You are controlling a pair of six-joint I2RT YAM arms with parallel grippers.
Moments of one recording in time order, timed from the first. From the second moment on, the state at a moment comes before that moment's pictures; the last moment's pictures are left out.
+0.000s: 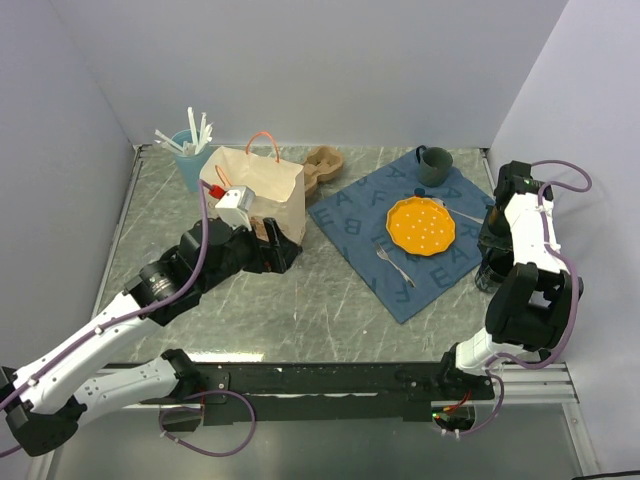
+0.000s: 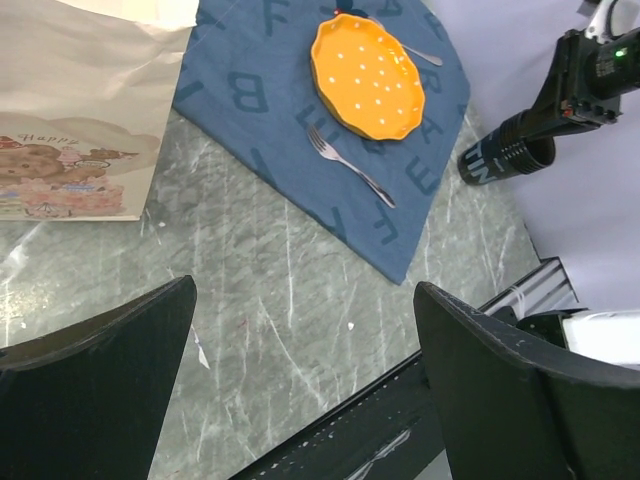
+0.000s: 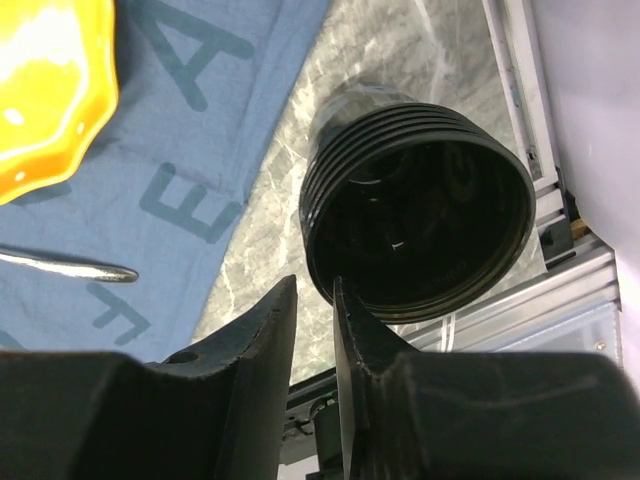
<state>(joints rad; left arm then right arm) -0.83 0.89 1.02 -0.46 -0.14 -0.63 -0.29 1.56 1.36 -1.13 0.18 0.16</state>
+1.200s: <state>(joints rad) -0.83 0.91 1.02 -0.48 -0.16 -0.62 -0.33 1.58 1.35 -1.10 0.15 0.14</state>
